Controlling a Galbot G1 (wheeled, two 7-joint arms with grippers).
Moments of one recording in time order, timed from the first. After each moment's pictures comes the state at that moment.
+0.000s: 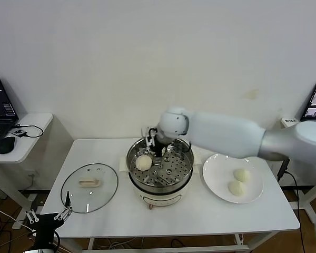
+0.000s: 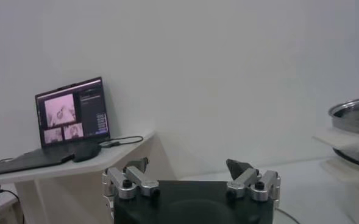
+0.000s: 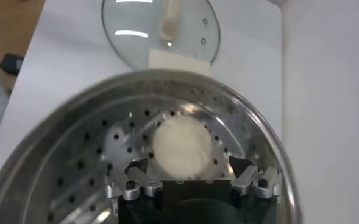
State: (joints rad) left arm 1.79 -1.30 -0.74 -2.13 -0.12 -0.09 -0.23; right arm 0.56 1.10 -1.24 1.39 0.41 -0.51 -0.87
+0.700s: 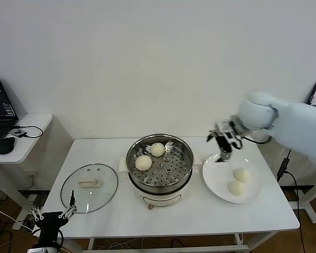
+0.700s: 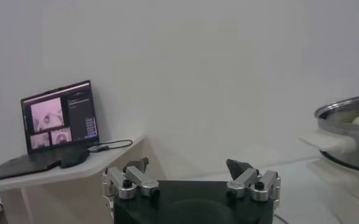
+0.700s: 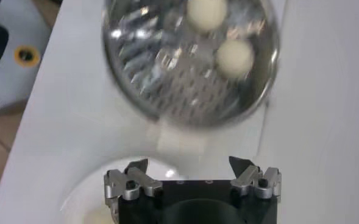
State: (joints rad) left arm 1.78 -1.28 -0.71 -2.12 -0.11 -0.08 -0.23; right arm 0.49 0.52 -1.18 1.62 0.10 -0.29 -1.04
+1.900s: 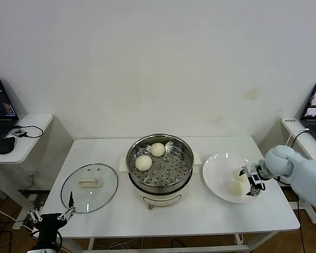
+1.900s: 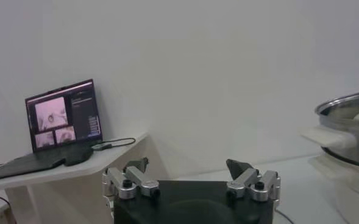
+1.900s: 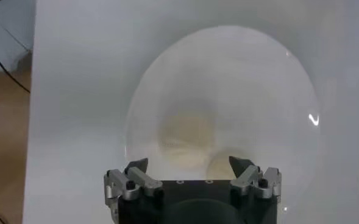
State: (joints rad) left arm 1.79 -1.30 -0.72 -2.13 -0.09 -0.08 -0.23; right arm -0.16 0.56 -0.70 1.34 -0.21 -0.19 -1.00
